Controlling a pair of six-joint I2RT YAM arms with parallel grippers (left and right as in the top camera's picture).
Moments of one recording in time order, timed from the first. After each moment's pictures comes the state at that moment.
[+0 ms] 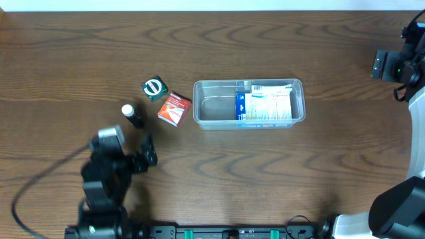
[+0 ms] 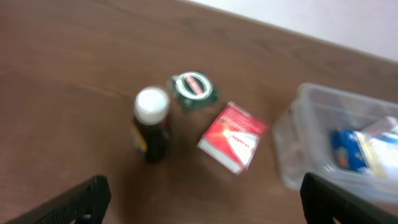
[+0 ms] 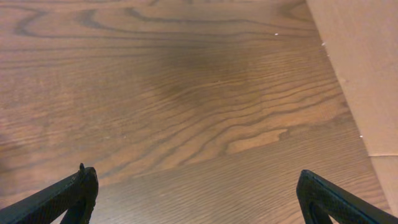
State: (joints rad) left arm 0.05 0.51 0.46 -0.46 0.13 -0.23; right arm -0.35 1.62 1.45 -0.65 0.10 -0.17
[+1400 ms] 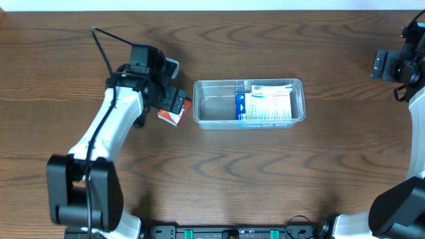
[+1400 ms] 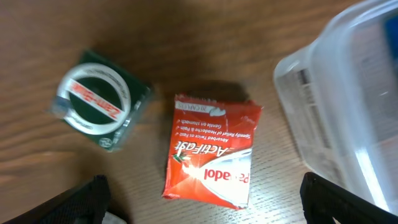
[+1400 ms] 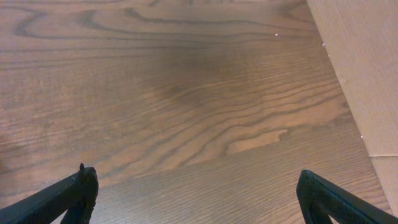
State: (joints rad) left arm -0.15 1.72 1.24 -0.72 0.14 0.20; right arm -0.35 1.62 1.45 -0.65 0.10 -0.17
